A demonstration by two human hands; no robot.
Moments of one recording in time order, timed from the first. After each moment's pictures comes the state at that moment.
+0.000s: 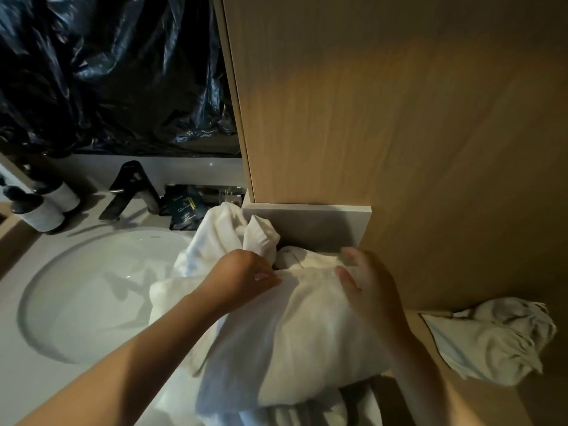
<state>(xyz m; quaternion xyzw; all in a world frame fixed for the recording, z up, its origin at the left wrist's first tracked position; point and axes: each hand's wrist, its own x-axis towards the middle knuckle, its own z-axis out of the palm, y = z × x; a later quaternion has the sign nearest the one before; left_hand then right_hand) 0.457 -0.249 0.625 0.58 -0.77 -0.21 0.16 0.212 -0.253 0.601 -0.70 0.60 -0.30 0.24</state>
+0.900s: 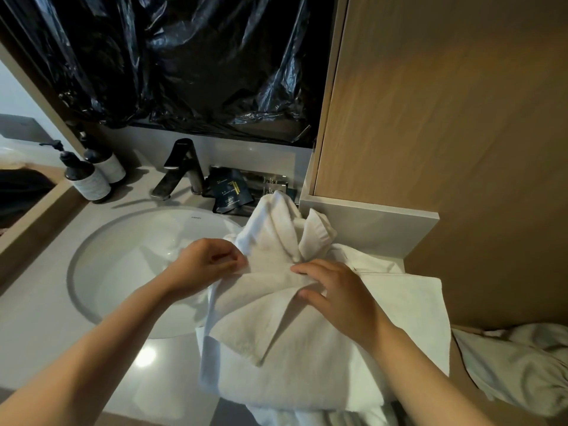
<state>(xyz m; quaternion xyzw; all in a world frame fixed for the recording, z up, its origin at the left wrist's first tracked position) 0.600 -0.220 0.616 0.67 -0.64 -0.32 0.21 0.329 -0.249 0.613 -0.85 0.40 -0.18 0.29</state>
